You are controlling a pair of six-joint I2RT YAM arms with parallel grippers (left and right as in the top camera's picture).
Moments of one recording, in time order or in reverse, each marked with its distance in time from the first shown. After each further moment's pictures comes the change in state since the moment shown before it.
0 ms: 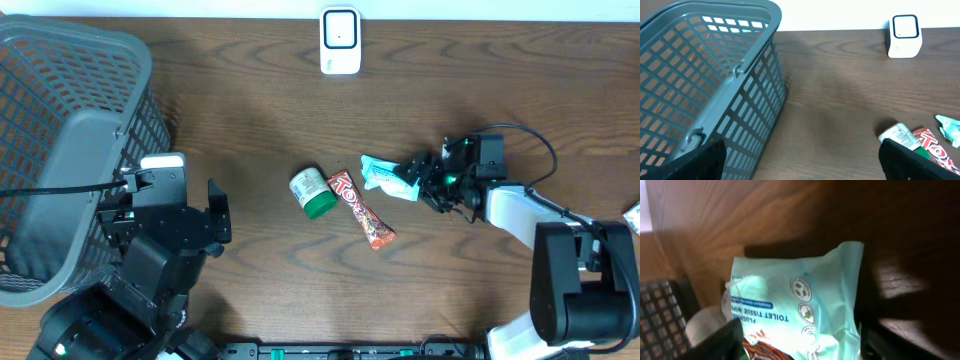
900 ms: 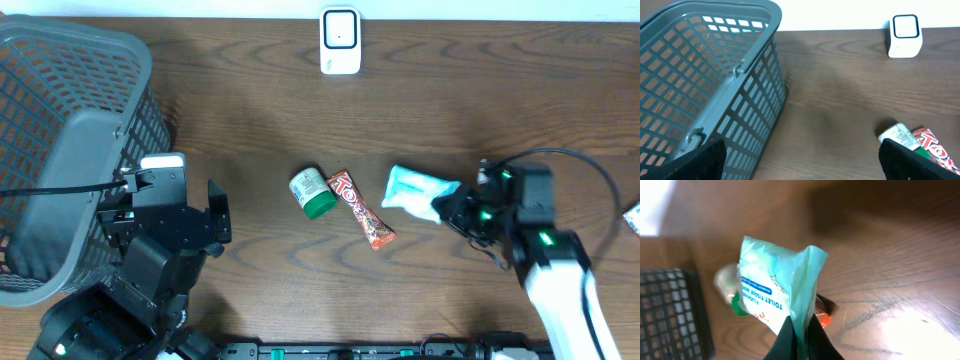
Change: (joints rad) left arm 0.000 0.000 0.000 0.000 0.000 0.000; right arm -0.037 -0.727 -0.057 -0.531 0.153 -0.057
